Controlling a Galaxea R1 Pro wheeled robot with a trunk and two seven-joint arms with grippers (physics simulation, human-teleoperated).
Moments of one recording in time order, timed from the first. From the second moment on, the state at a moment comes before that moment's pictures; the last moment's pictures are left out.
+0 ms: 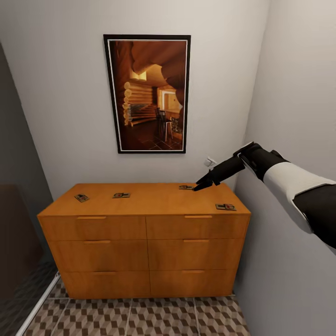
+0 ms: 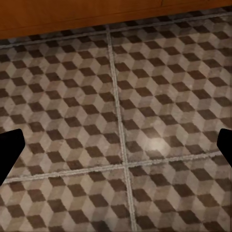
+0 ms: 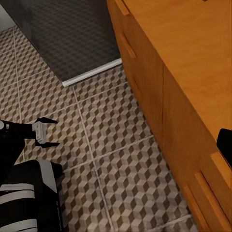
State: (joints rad) left arm -0.30 0.05 -0.12 0.07 0.01 -0.51 -0.02; right arm -1.58 -0.12 0.57 -0.16 0.07 0.45 1.56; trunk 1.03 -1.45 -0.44
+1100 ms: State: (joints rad) left arm -0.30 0.05 -0.12 0.07 0.01 -0.51 -0.02; right arm -1.58 -0.13 0.57 -0.02 0.17 0.33 1.55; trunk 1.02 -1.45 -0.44
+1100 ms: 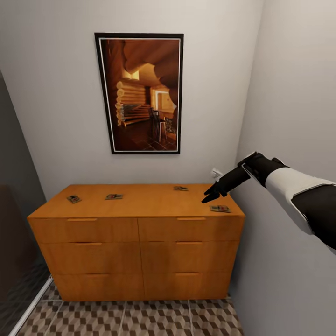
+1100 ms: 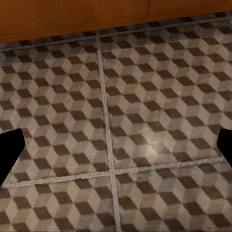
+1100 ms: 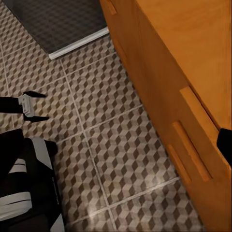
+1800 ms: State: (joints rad) left arm -0.30 0.05 -0.12 0.07 0.01 -0.51 -0.02; right arm -1.58 -0.13 0.57 -0.02 0.17 0.32 1.55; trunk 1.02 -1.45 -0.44
